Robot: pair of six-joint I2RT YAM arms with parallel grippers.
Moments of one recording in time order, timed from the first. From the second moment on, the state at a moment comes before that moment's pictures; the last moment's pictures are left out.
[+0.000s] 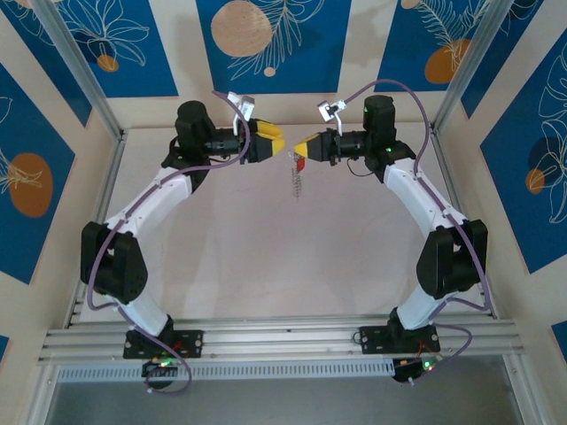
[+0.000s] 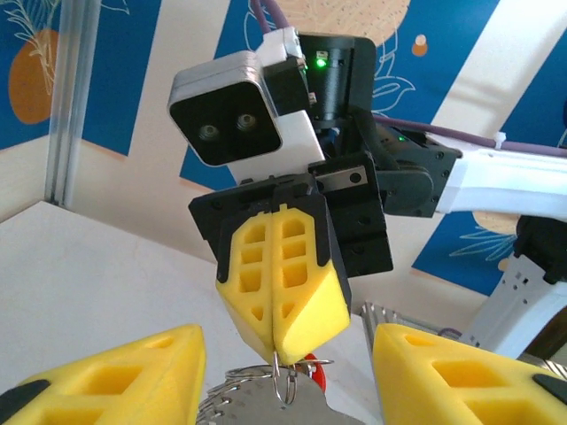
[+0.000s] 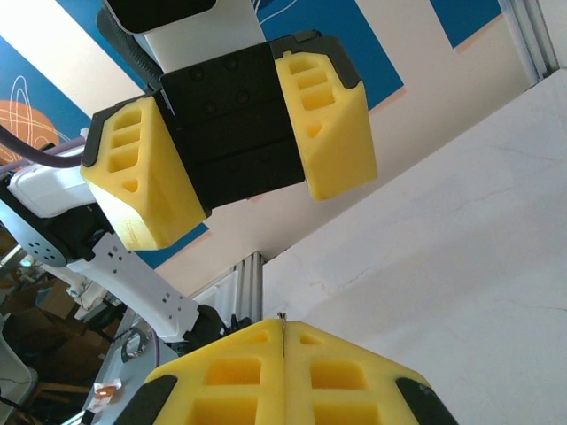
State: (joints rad) left arm -0.38 1.67 1.44 0.29 1.14 -0.41; right arm 0.25 1.64 1.46 -0.13 -1.30 0.34
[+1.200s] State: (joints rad) left arm -0.41 1.76 1.49 0.21 1.21 -0.38; right arm 0.26 1.64 1.47 -0.09 -1.31 0.35
